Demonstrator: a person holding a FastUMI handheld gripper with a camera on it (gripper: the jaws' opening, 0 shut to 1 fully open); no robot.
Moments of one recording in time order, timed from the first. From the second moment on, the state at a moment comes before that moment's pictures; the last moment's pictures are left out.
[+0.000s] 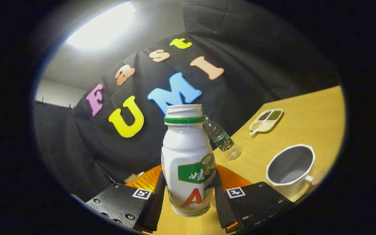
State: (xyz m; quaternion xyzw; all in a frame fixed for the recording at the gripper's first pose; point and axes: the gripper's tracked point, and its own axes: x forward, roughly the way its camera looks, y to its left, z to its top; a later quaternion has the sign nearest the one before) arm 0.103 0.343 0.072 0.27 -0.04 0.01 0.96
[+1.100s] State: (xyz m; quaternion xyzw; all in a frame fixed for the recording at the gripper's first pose) arm 0.180 0.358 0.012 -0.02 0.04 -0.03 1.00
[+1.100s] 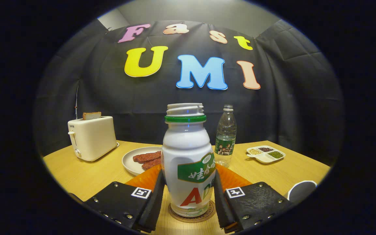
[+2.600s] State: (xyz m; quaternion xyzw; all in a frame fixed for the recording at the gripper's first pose) arm 0.139 0.352 0.098 0.06 -0.08 0.02 1.00
